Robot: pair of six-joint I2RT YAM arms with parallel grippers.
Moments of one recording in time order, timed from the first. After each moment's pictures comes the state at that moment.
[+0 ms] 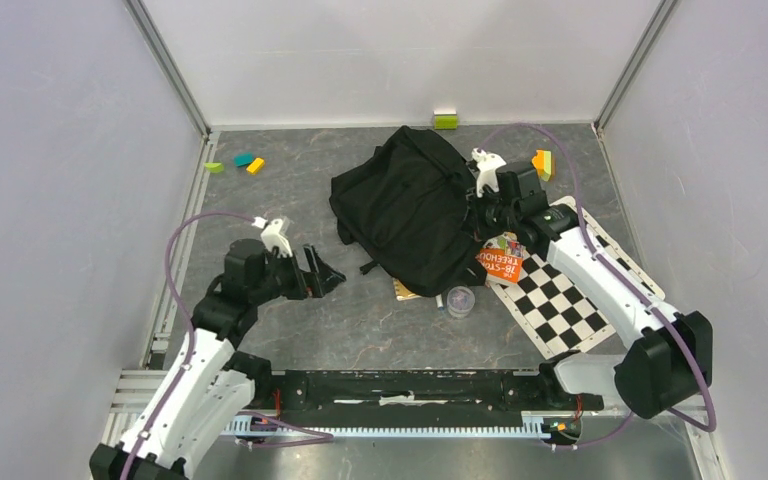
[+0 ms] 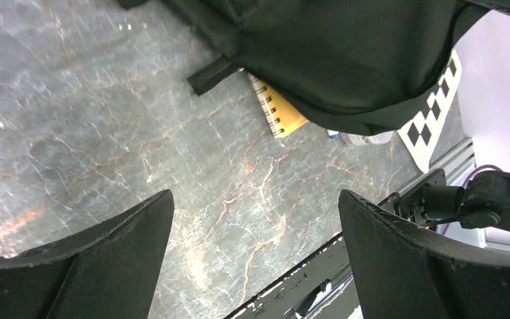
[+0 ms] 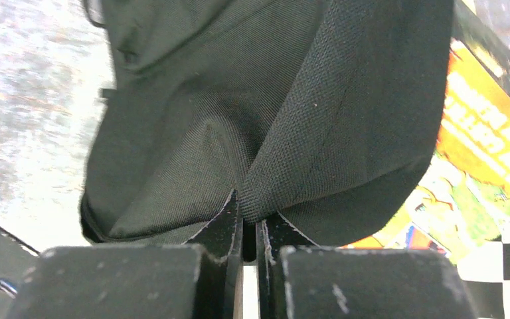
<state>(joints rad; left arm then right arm) -0.26 0.66 0.55 -0.45 0.42 -0.47 0.43 1.28 1.08 -0.50 -0.17 0.12</state>
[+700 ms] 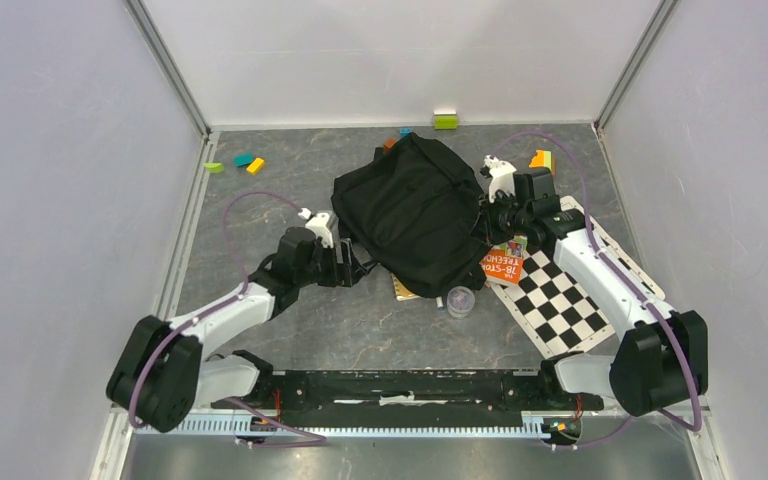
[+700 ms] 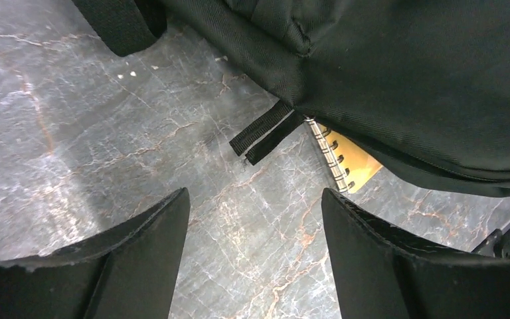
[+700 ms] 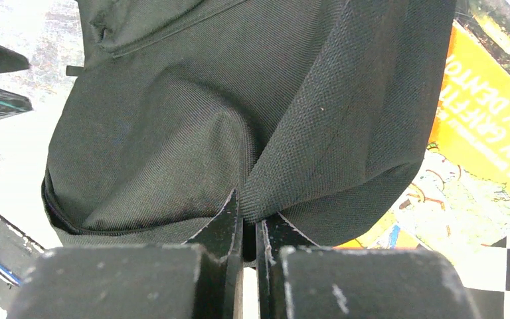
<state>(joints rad) -0.47 1.15 0.47 0.07 0.20 -0.44 0.28 1.29 0.98 -0.47 -0.32 0.02</state>
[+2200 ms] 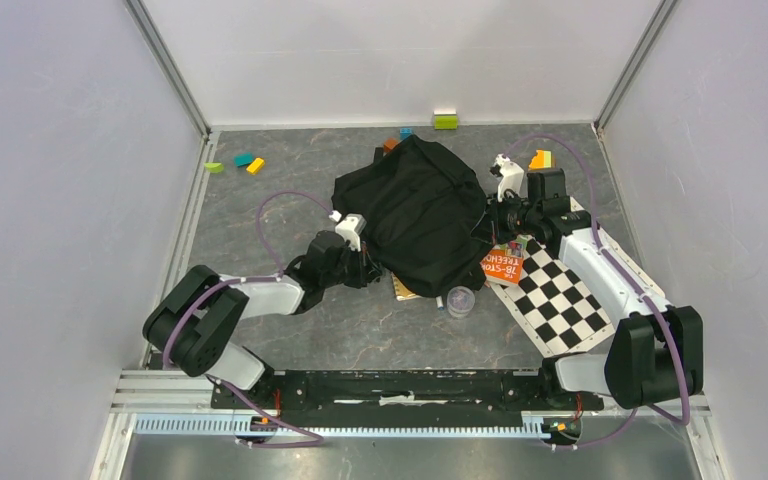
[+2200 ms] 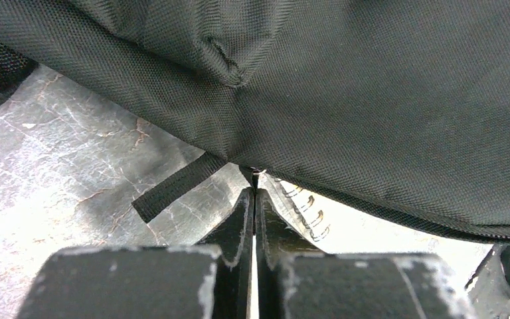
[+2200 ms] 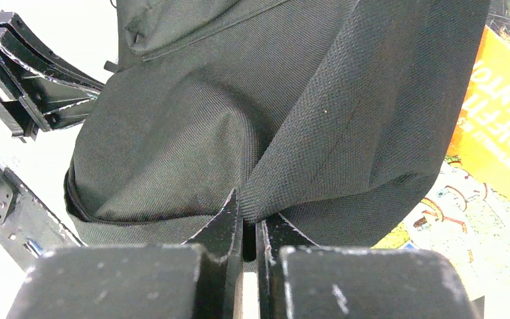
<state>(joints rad) -0.61 1.50 0.49 0.44 0.20 -0.47 0.18 1.31 0.93 -0.40 -0.52 0.02</state>
